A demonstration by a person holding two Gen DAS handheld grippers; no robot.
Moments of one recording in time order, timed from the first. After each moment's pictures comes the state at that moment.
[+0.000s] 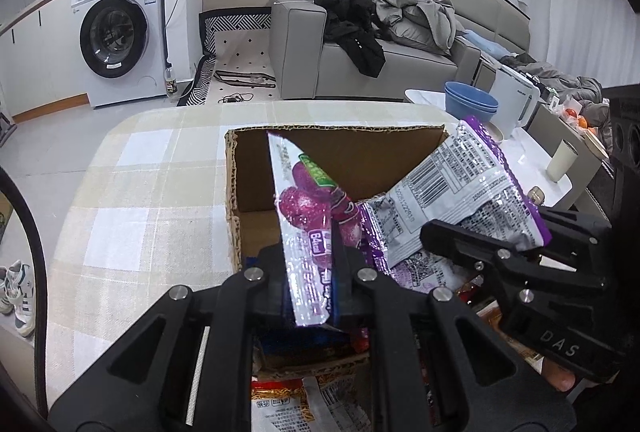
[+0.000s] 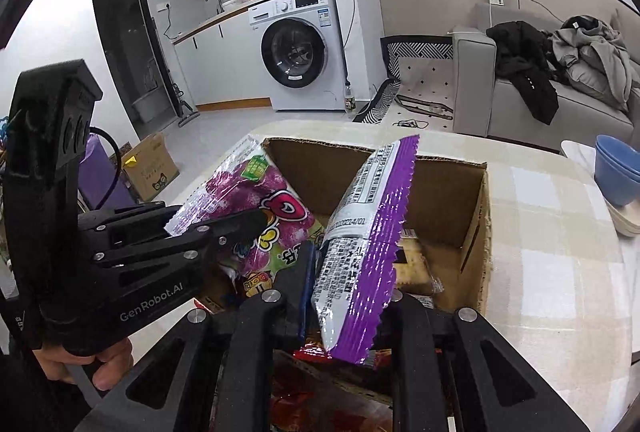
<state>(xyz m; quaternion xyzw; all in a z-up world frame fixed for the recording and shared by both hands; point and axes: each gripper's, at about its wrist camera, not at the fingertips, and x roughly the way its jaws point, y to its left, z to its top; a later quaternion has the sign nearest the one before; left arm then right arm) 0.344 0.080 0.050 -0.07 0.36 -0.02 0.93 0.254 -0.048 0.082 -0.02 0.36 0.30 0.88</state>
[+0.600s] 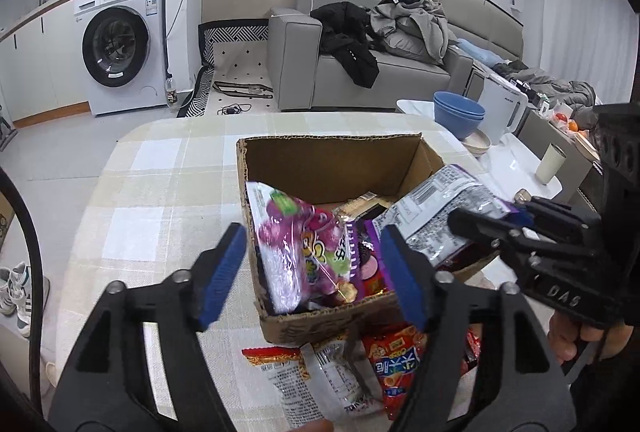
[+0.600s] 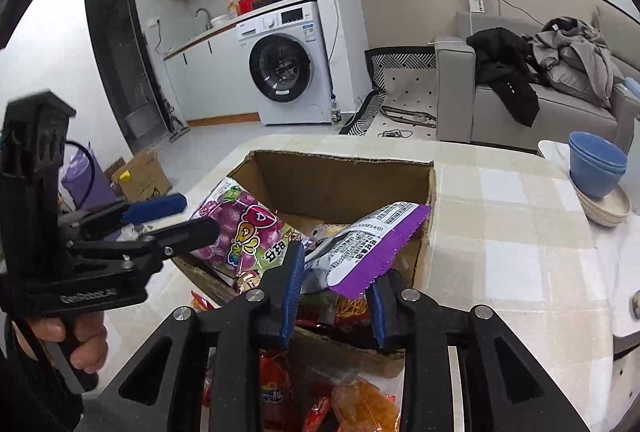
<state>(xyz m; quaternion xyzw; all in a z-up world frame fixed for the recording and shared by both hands) 0.292 0.085 0.079 -0.07 0.33 -0.03 0.94 0.244 -0.089 0.091 -0.02 0.34 0.29 0.89</state>
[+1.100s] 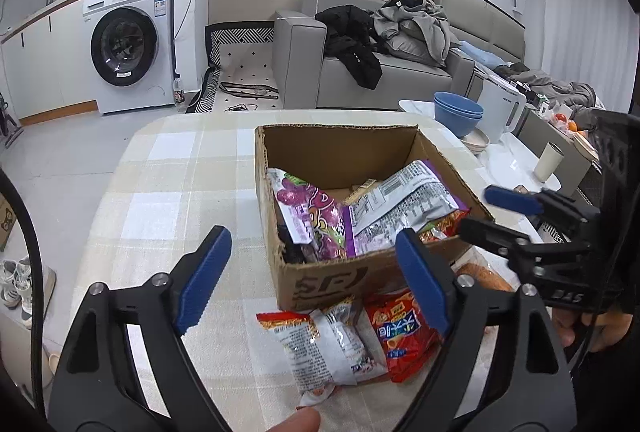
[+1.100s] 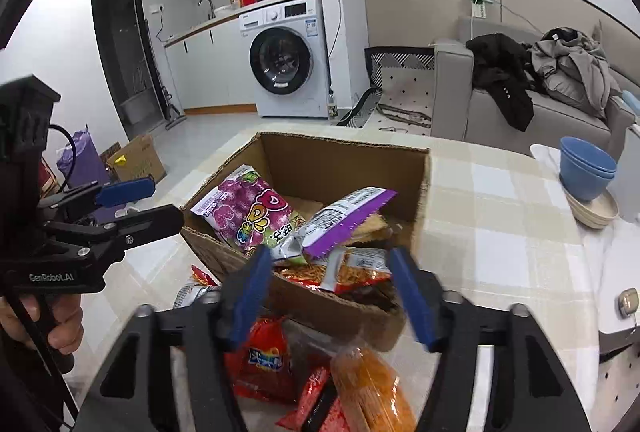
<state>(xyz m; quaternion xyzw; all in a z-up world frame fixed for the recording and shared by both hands) 0.237 0.090 0.092 -0.07 0.33 -0.02 0.94 0.211 -0.103 0.088 -0.03 0.33 0.27 0.90</state>
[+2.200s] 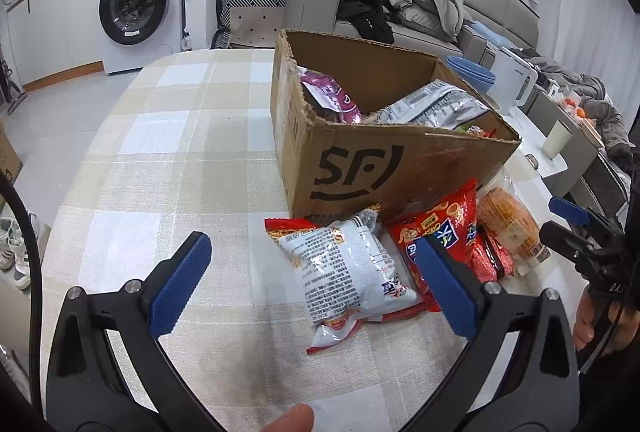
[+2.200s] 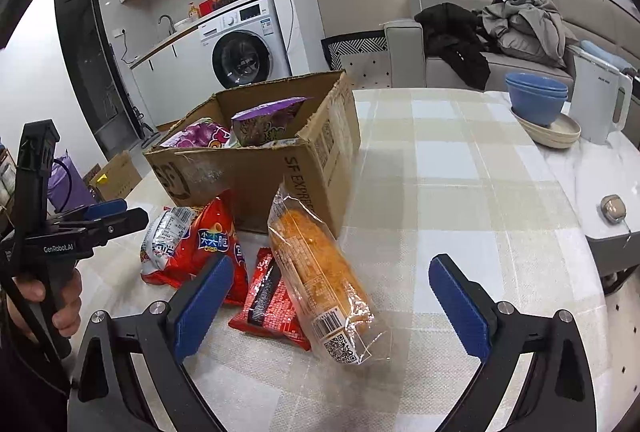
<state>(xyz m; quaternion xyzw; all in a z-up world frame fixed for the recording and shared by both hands) 0.208 0.096 0.022 -0.09 0.39 -0.01 0.92 0.153 -0.171 0.033 0.02 0.36 0.22 0.91</state>
